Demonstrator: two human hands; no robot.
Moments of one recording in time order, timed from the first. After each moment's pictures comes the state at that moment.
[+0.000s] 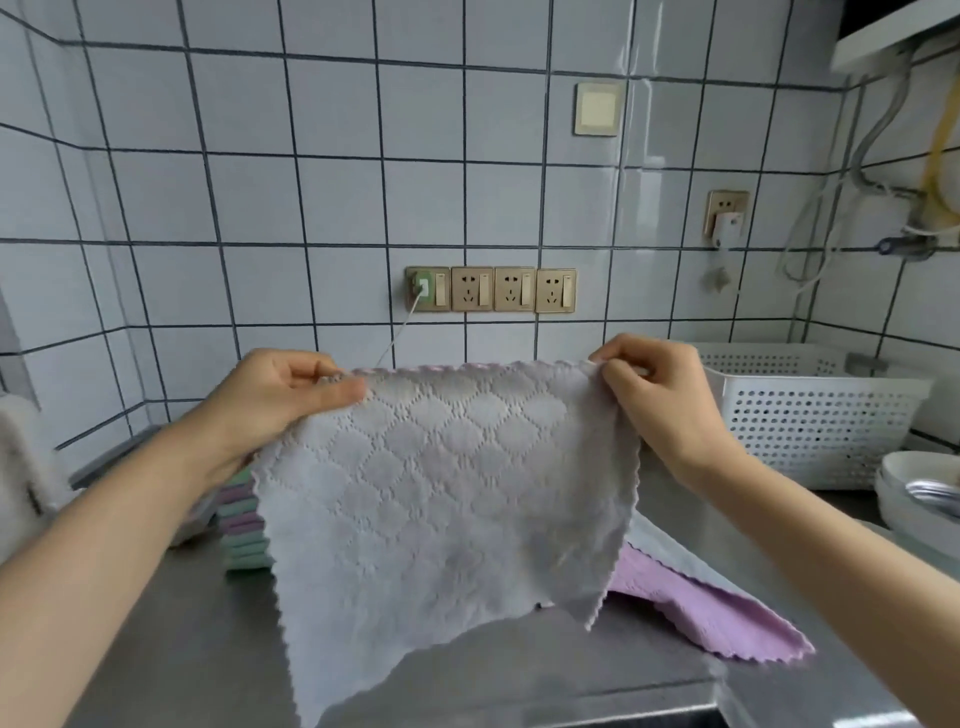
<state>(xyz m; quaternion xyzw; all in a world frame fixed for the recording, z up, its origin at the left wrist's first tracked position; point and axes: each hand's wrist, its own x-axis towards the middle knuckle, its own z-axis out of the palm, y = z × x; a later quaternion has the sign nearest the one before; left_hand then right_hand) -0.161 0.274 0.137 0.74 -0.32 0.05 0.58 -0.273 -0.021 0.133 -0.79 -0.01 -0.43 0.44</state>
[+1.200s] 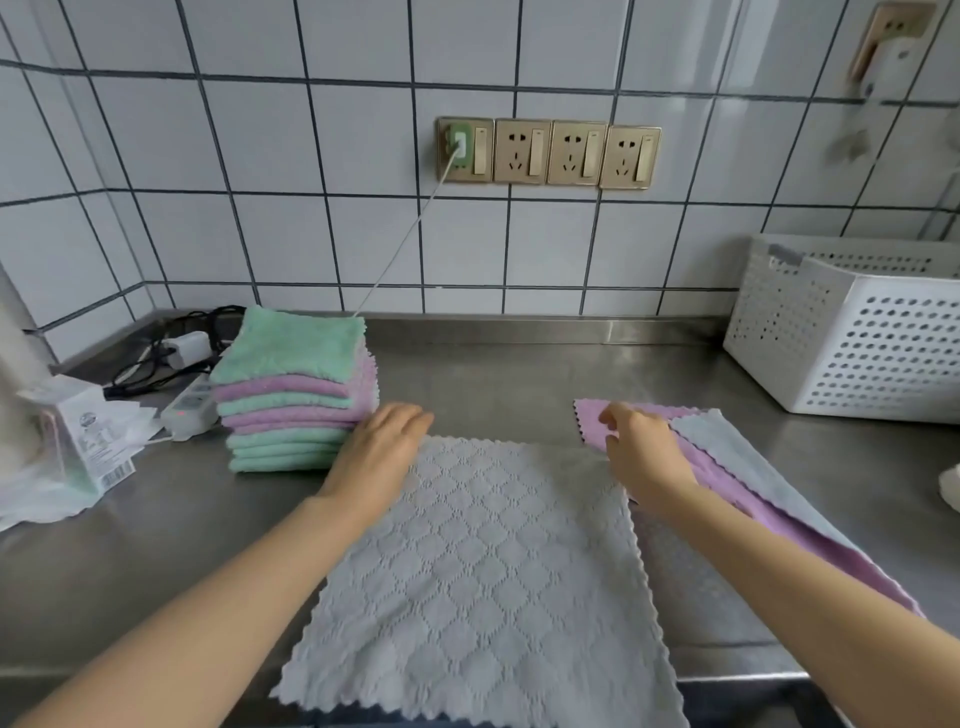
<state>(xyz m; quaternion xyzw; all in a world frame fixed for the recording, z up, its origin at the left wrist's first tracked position) -0.057 0.229 -0.087 0.91 -0.34 0.23 0.07 -0.141 -0.061 -0.067 -0.96 0.17 -0.14 0.14</state>
